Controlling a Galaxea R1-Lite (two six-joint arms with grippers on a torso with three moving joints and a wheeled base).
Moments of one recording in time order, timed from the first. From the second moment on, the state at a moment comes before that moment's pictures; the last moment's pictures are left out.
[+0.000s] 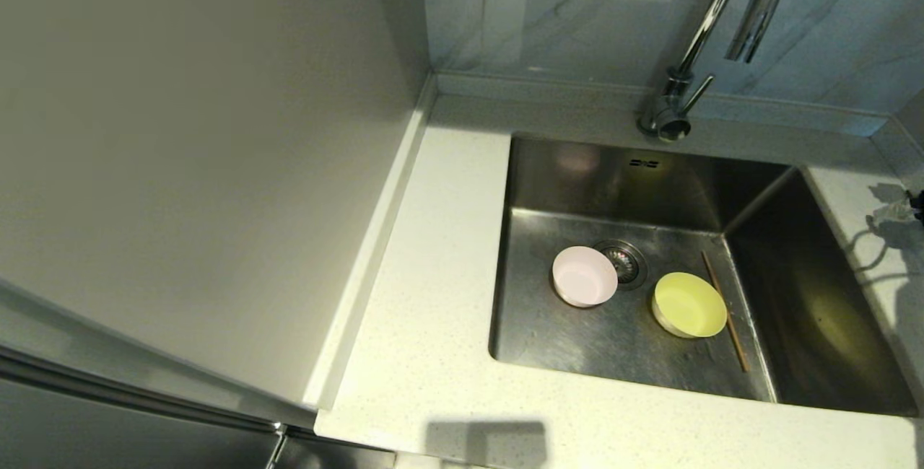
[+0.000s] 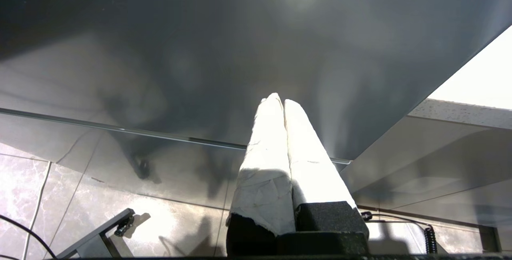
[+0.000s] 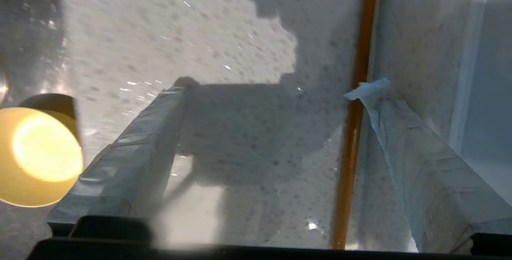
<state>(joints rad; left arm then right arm) 0.00 0.00 0.00 0.00 0.02 -0.03 -0.68 2.17 -1.98 0.48 0.32 -0.29</state>
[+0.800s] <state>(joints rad) 0.00 0.00 0.00 0.00 0.02 -0.03 -0.68 2.18 -1.91 0.48 0.31 -0.34</state>
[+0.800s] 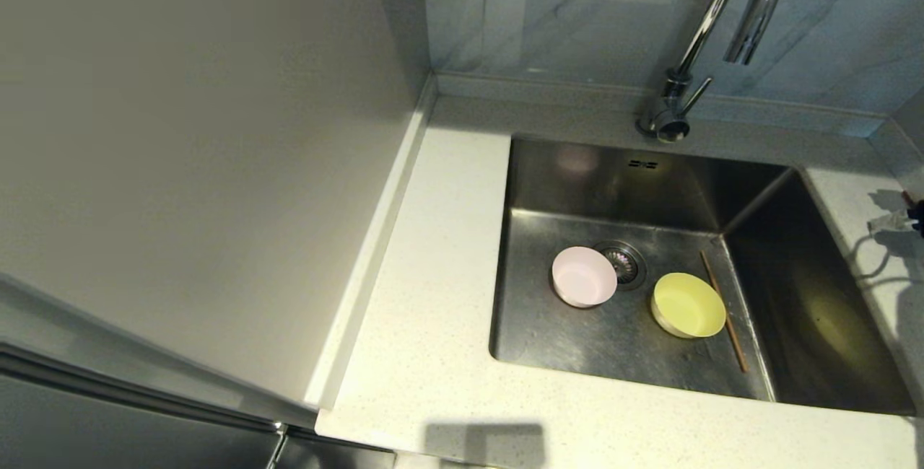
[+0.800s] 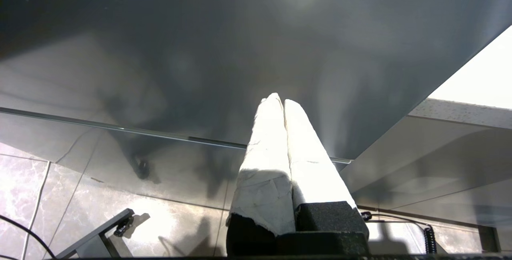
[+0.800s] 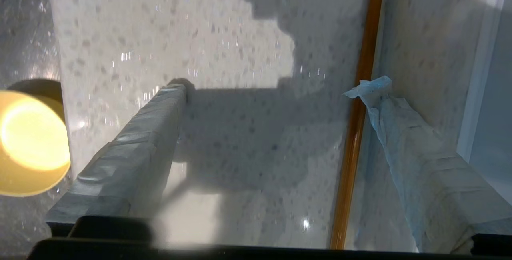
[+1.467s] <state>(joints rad) 0.00 0.00 0.00 0.00 0.02 -0.03 -0.66 2.18 -1.88 0.60 0.37 -0.44</state>
